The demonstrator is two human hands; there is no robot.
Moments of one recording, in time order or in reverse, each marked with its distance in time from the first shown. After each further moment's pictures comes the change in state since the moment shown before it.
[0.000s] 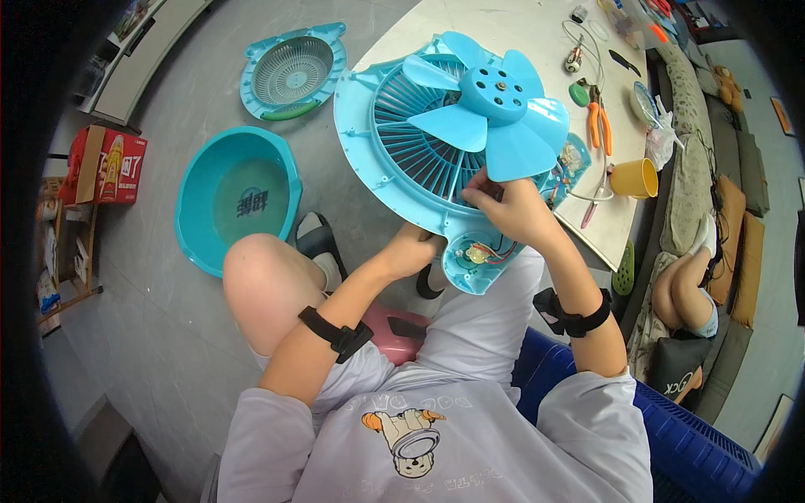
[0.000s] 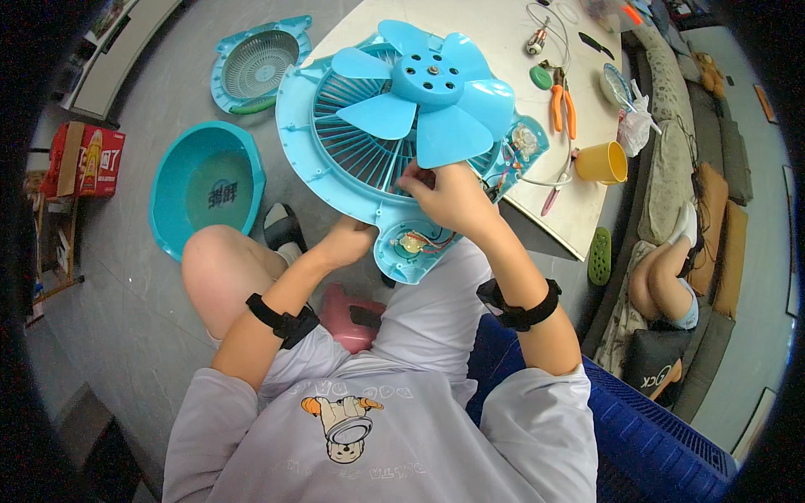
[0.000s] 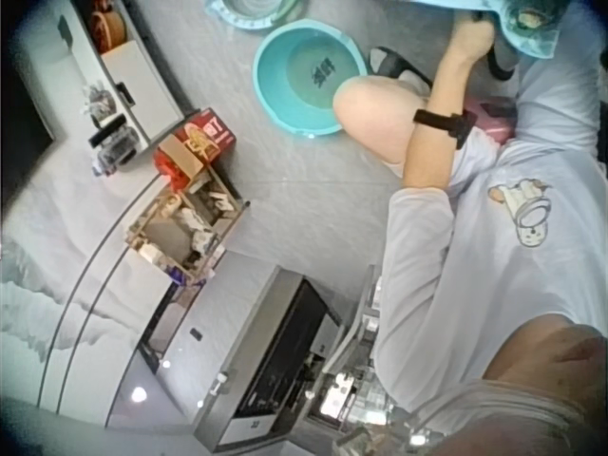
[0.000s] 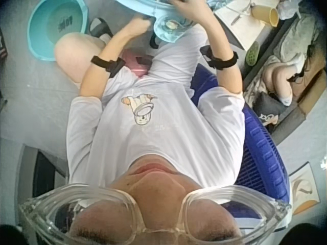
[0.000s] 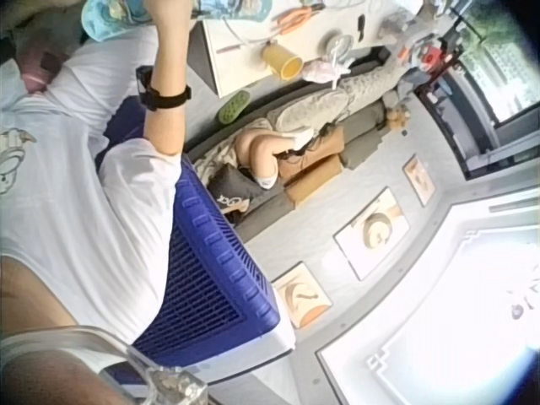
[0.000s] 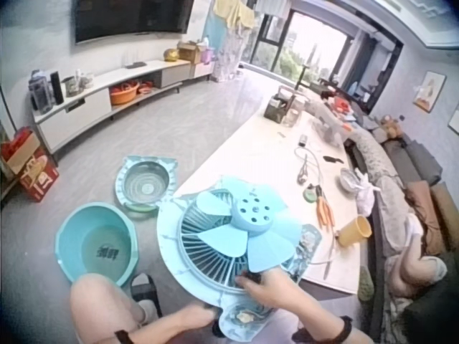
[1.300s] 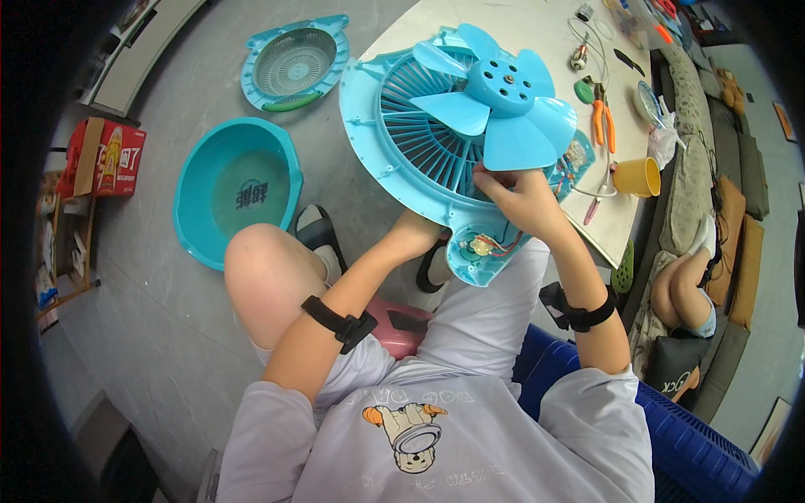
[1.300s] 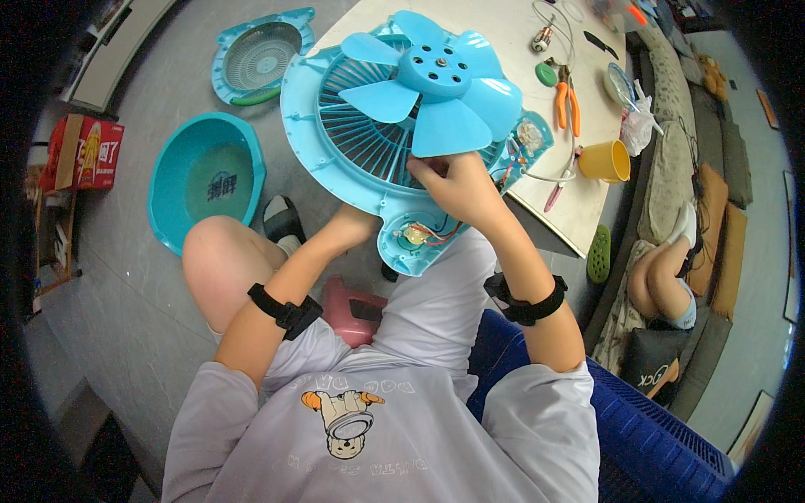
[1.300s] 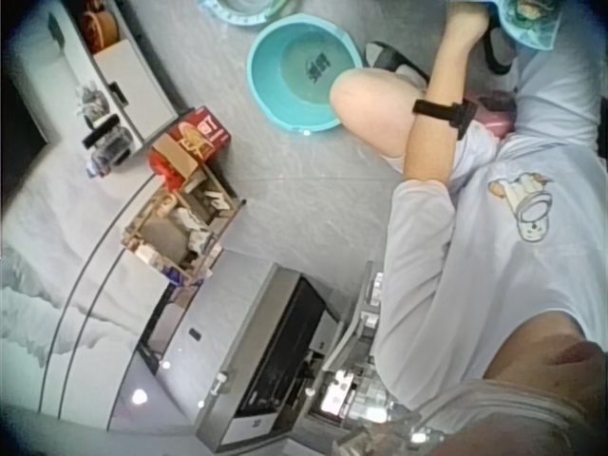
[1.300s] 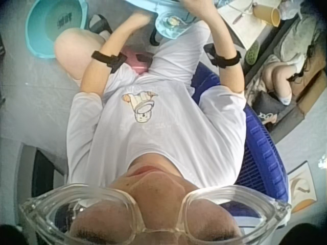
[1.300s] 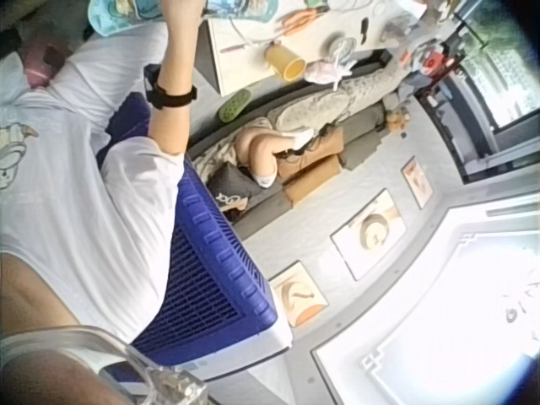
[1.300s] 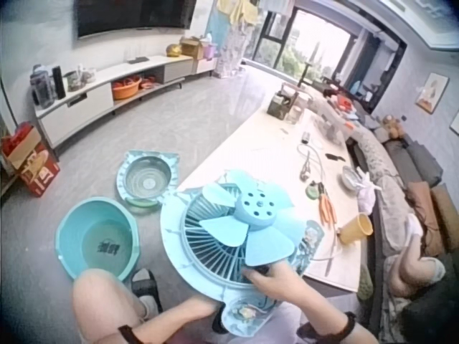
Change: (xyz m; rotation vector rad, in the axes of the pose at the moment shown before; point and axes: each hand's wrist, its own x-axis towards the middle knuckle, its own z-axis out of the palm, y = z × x) left_hand 0.017 -0.006 -0.001 0.252 0.038 -0.131; right_hand 0.004 0.004 -0.006 0.088 -0.097 0.104
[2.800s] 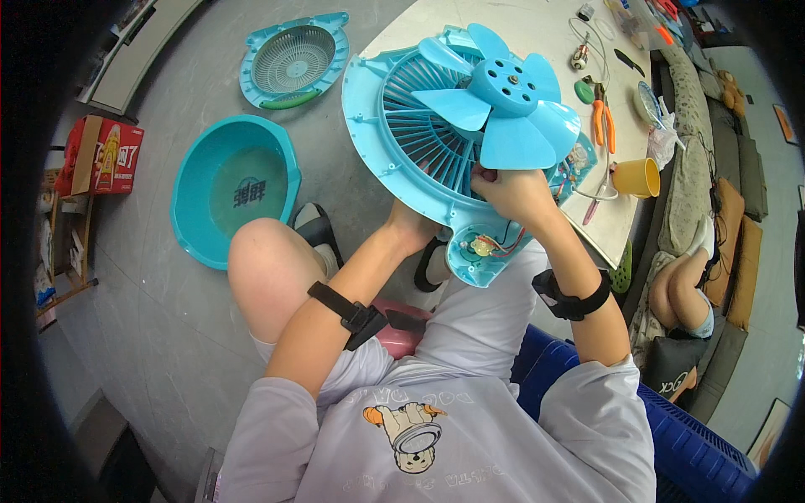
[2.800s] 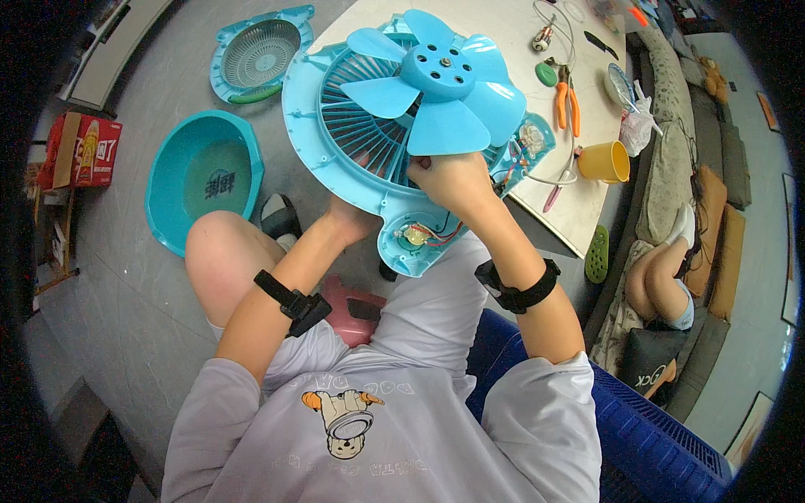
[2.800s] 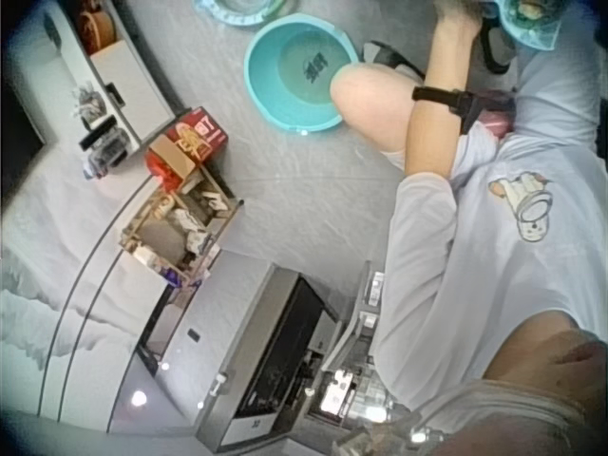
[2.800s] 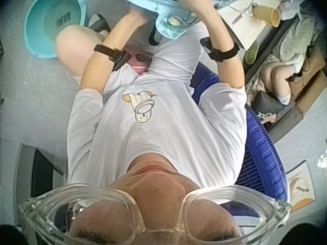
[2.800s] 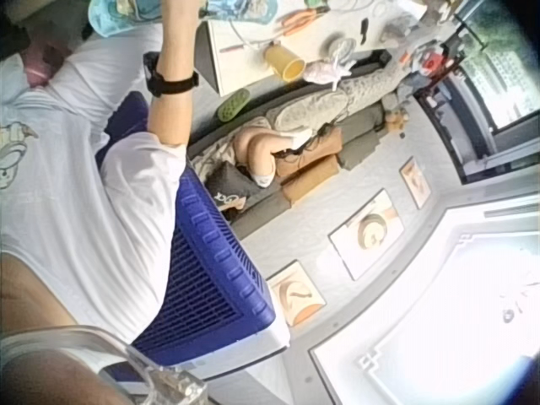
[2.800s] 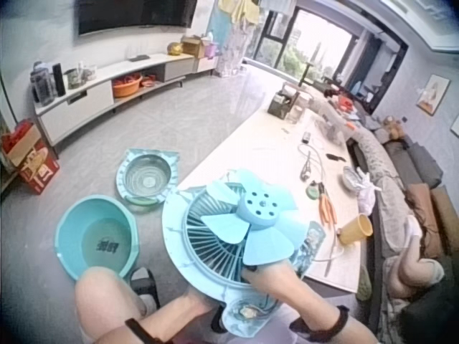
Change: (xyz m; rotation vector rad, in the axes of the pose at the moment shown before) left_hand 0.020 0.005 -0.001 -1.251 -0.044 -0.254; right_hand 0.018 -0.002 0.009 -0.436 0.175 -0.098
